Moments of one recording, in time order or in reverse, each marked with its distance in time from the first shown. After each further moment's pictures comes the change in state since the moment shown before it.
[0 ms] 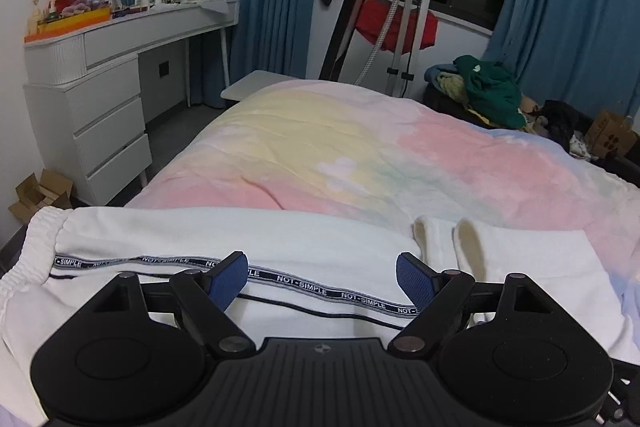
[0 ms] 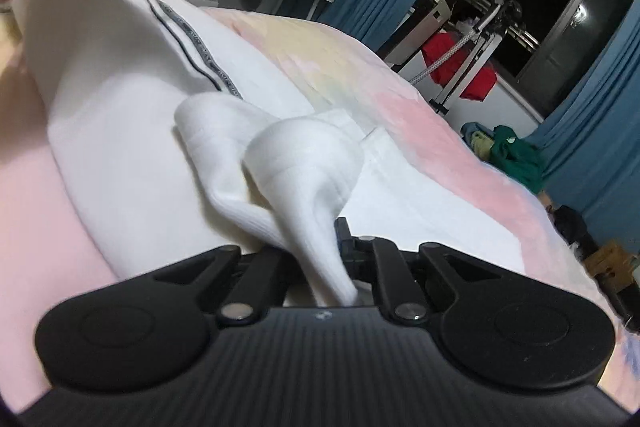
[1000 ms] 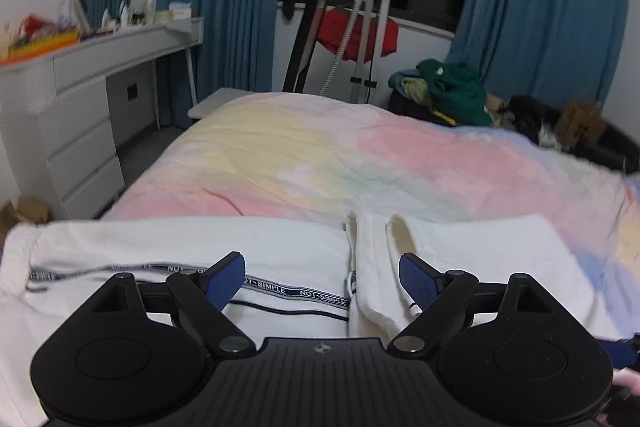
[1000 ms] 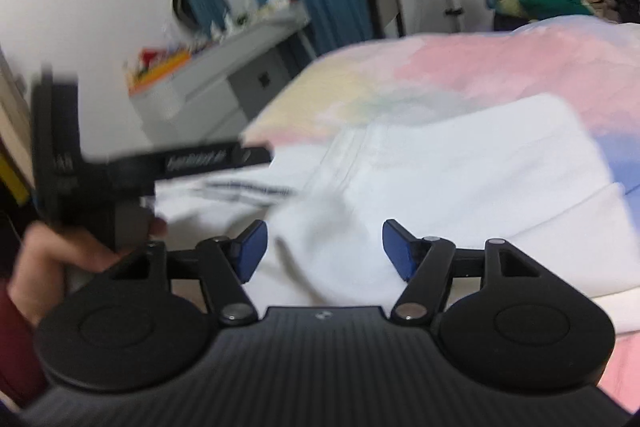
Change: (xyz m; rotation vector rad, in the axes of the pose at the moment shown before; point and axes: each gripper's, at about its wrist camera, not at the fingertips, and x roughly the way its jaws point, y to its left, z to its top) left arm -0.010 -0.016 -0.018 0.036 -0.041 -0.092; right arm -0.053 -0.095 0.010 0.799 -0.036 0.352
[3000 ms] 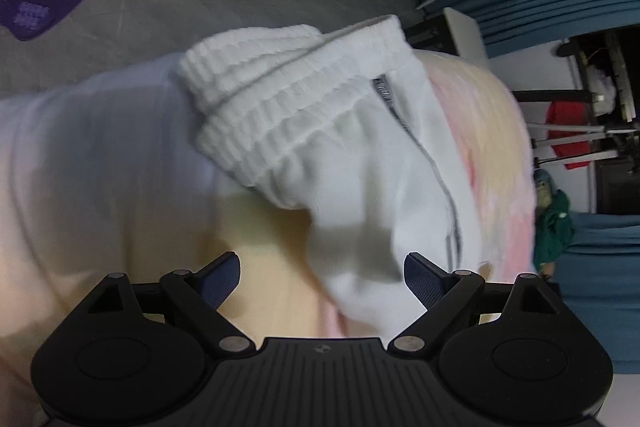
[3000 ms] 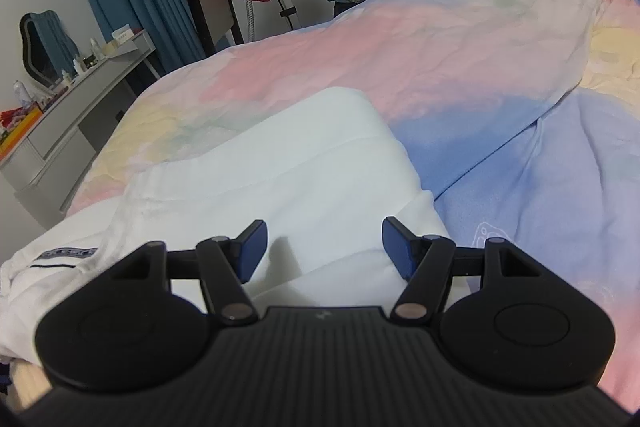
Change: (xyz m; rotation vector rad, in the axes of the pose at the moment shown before) left arm -0.079 0.237 -0.068 -1.085 0.358 0.075; right arm 0.032 -0.094 -0.003 0.185 0.012 -0.387
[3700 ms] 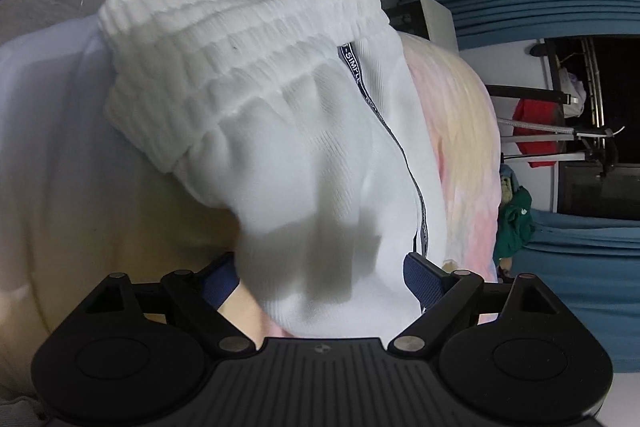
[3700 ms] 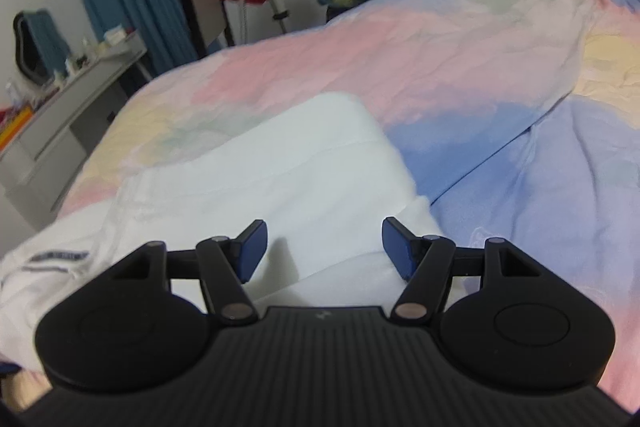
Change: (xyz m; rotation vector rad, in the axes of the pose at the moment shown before) left arm 0.065 -0.007 0.010 -0.068 0.059 -0.118; right arm -0.007 0.003 0.002 0.012 -0.037 -0.033
